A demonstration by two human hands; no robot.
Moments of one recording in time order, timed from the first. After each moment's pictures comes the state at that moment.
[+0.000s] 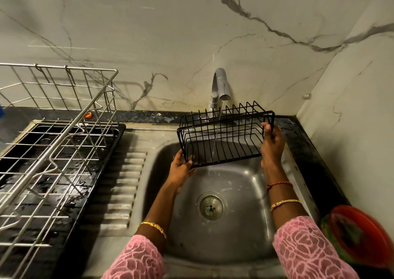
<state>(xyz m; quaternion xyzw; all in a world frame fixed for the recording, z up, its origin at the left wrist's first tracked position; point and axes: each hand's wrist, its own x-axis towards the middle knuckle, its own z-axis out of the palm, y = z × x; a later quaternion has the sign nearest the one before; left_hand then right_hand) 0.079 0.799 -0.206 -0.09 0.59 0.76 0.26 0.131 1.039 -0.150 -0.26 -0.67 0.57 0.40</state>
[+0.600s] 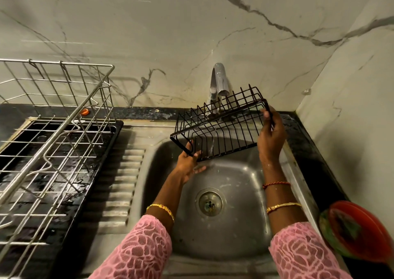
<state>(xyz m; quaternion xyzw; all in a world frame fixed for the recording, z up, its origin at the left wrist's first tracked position) 0.067 0.824 -0.206 -0.09 0.56 0.76 0.33 0.133 1.022 -0.125 -0.18 -0.69 0.51 0.47</state>
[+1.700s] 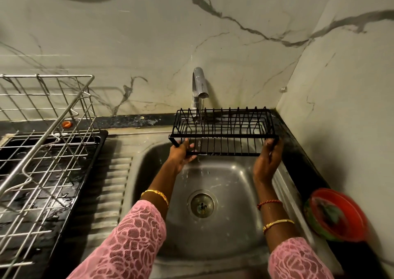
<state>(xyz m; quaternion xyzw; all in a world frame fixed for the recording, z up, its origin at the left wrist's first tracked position) 0.046 0.851 -0.180 -0.12 0.56 0.75 0.32 0.191 1.024 -0.170 -0.24 -0.61 0.54 0.53</state>
